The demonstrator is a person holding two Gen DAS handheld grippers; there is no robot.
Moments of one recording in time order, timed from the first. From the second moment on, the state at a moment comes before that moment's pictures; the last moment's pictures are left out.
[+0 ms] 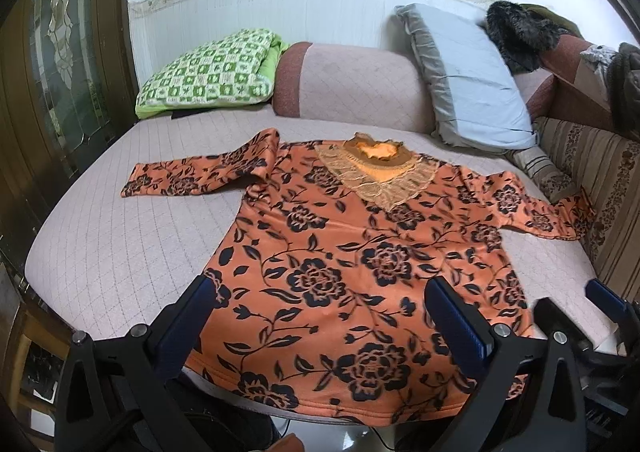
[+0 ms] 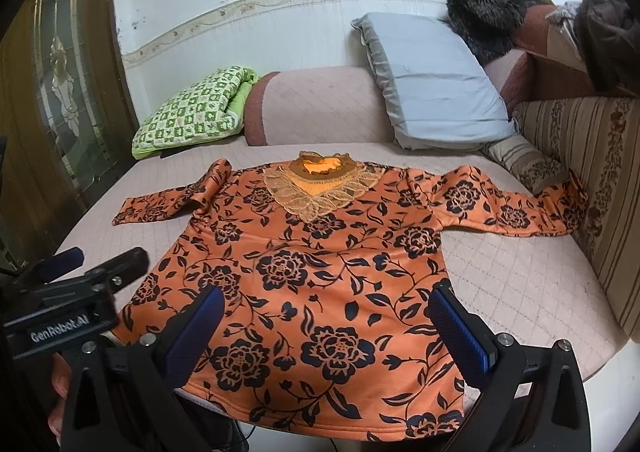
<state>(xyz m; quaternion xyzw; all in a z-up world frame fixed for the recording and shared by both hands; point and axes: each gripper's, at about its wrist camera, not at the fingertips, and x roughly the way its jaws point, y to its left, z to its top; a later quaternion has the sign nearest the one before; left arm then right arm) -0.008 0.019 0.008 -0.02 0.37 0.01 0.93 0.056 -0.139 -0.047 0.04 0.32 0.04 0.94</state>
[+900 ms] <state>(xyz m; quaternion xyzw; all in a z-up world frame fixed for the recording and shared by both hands) 0.016 0.147 -0.129 -0.11 0.56 0.09 0.81 0.068 -0.299 -0.181 0.21 0.53 -0.06 0.82</state>
